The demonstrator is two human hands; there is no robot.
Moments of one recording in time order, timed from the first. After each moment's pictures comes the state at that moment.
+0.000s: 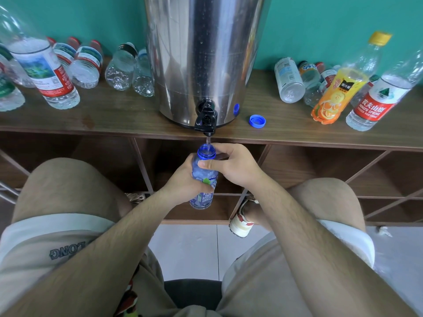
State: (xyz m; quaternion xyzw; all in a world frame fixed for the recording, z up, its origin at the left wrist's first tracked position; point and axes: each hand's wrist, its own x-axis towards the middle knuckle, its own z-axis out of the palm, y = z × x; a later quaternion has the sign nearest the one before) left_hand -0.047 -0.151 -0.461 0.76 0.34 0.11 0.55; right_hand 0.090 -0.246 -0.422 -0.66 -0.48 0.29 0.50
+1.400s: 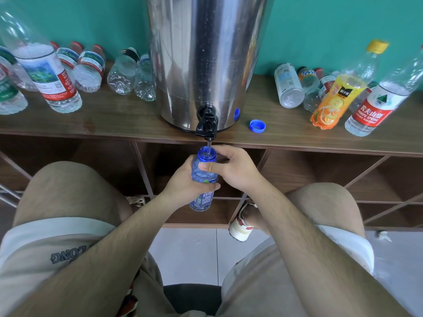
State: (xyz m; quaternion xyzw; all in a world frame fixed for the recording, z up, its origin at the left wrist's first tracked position) left_hand -0.046 -0.161 -0.442 0.78 0.33 0.13 0.51; right_hand 0.091 -0.244 -0.424 -0.69 -0.46 0.27 0.50
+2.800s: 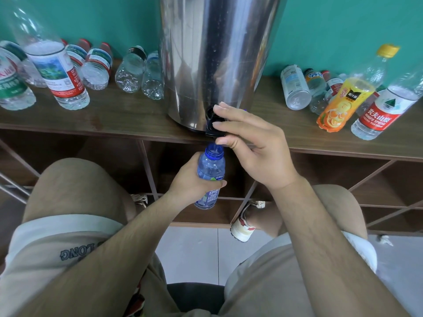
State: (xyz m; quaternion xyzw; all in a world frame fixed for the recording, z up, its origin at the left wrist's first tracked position) left_hand -0.047 -0.151 -0.462 0.78 0.31 0.19 0.50; right_hand 0.084 -0.265 -0.349 -0.55 -0.69 -0.07 0.47
